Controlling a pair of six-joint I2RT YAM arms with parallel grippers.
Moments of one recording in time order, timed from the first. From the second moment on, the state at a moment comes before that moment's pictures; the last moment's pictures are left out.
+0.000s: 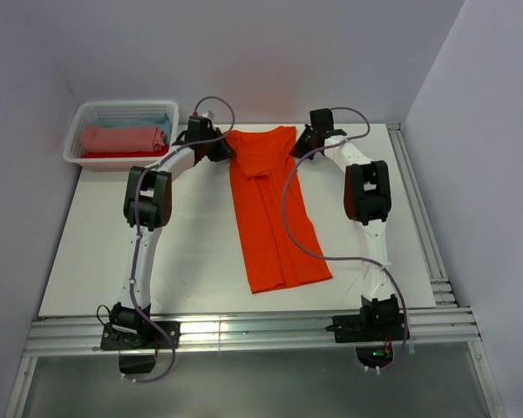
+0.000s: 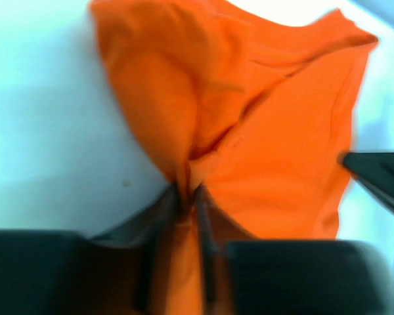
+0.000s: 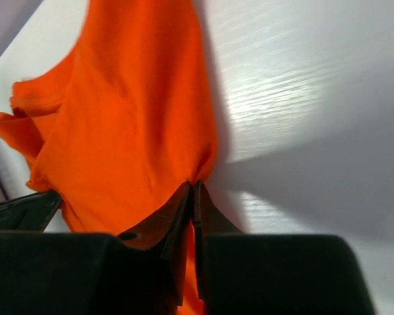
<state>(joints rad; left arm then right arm) -0.26 2.52 2.02 -0.15 0.30 -0.65 0.18 2.47 2.04 -0.39 -0.19 0.76</state>
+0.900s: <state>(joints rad) -0.40 1.65 0.89 0.07 0.28 -0.71 0.22 1.52 0.94 -0.29 0.01 0.76</state>
